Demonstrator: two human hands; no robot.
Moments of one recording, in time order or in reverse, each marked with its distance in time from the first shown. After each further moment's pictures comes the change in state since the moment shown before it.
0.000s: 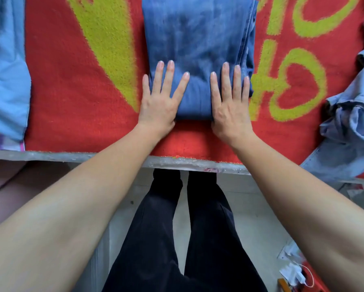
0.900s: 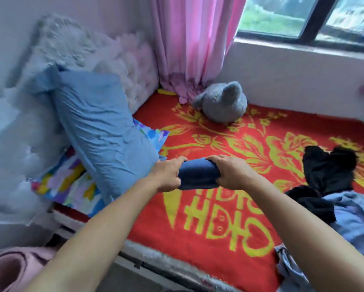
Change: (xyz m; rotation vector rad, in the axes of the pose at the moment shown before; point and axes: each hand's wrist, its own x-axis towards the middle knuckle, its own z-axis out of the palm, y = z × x) left_hand -0.173 -0.018 -0.442 -0.315 0.202 -0.249; right_hand -0.056 0.020 -0.482 0.166 0.080 -0.324
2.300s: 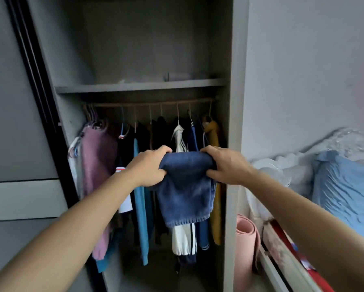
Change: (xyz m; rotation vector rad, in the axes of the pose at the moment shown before) left_hand -0.955 0.136 -0.125 0.288 0.787 -1.043; right_hand -0.509 -0.601 -0.103 0.126 0.476 -1.403
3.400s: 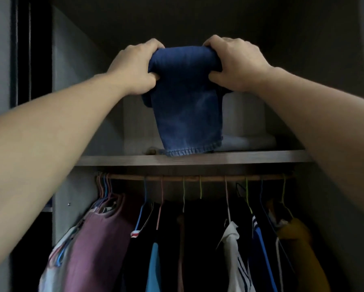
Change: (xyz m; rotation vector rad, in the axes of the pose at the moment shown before) left_hand 0.336 -0.142 -0.272 0.281 0.789 0.097; right_hand 0.462 0.045 -0.162 -0.165 0.692 -0.271
